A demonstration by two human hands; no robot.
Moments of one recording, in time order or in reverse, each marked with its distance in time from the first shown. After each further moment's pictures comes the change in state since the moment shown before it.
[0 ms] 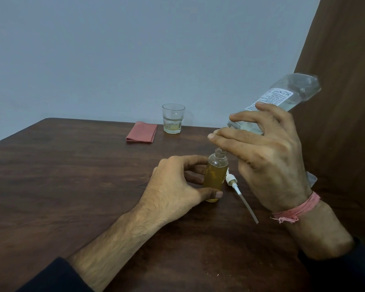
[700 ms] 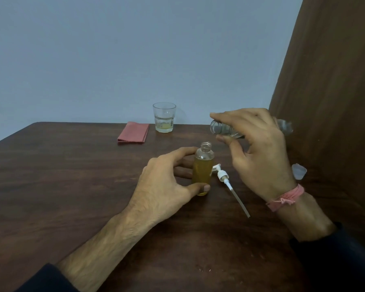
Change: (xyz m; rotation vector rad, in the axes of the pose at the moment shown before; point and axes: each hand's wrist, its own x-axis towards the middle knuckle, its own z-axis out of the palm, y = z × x) left_hand 0.001 -0.004 0.003 0.002 0.046 0.042; right_hand -0.011 0.007 0.014 0.255 0.011 0.401
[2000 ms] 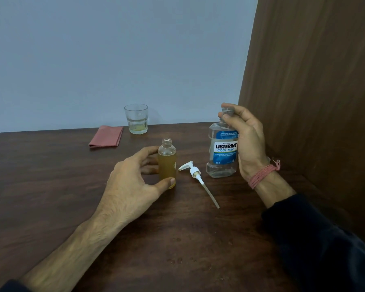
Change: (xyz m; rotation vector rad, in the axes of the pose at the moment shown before) left_hand 0.000 0.000 -0.001 0.019 0.059 -0.035; right_hand -0.001 0.052 -0.002 0.946 0.237 0.892
